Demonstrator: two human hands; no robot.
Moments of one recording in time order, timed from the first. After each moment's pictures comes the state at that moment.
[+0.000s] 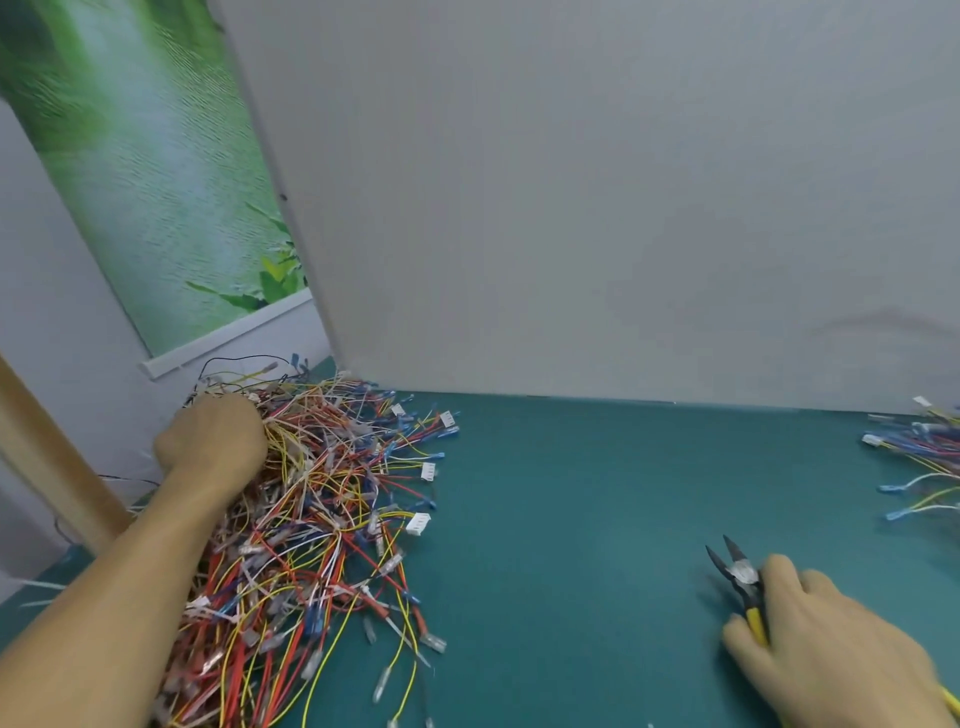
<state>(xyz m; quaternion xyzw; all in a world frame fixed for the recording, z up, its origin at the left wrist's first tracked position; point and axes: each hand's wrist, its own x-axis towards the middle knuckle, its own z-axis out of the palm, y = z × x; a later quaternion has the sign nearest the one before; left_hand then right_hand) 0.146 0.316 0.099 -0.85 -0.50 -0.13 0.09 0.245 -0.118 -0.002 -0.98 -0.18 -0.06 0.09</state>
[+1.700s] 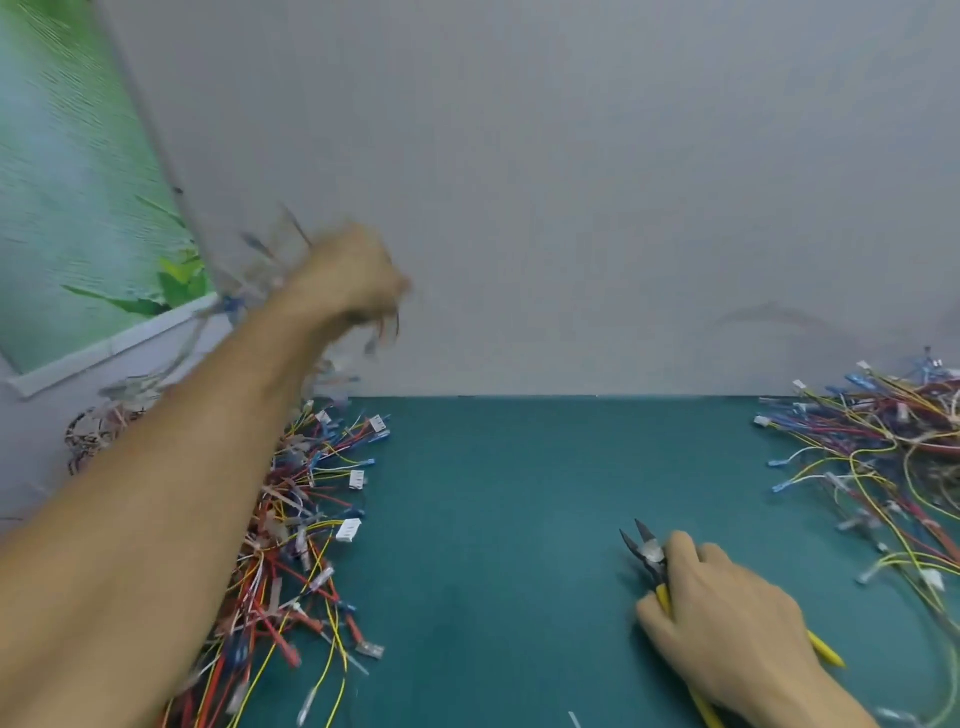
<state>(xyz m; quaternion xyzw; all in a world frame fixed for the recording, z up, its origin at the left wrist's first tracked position) 0.263 0.168 0.207 -0.93 -0.21 -0.24 -0.15 0.247 -0.122 -0.004 -0.98 -0.17 -0.02 0.09</state>
